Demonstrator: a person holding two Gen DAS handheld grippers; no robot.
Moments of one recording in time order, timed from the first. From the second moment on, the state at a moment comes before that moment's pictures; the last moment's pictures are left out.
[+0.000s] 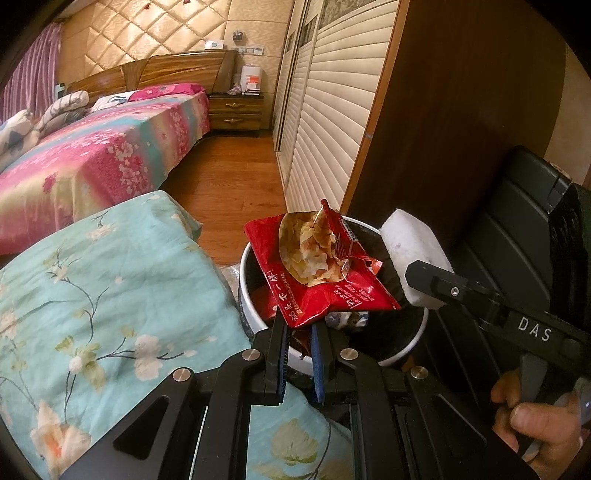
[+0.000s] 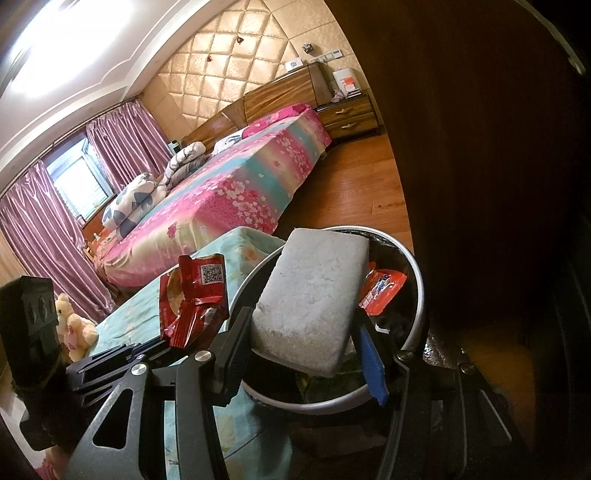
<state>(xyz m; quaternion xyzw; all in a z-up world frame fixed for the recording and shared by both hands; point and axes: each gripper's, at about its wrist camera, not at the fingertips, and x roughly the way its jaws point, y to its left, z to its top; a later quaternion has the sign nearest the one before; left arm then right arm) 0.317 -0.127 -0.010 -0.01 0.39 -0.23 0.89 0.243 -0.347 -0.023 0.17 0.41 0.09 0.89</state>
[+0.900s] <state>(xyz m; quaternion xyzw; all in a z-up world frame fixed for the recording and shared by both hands) 0.336 -0.142 -0.016 0.00 0.40 -0.23 0.89 0.261 -0.348 -0.031 0.17 0.43 0.09 0.88</state>
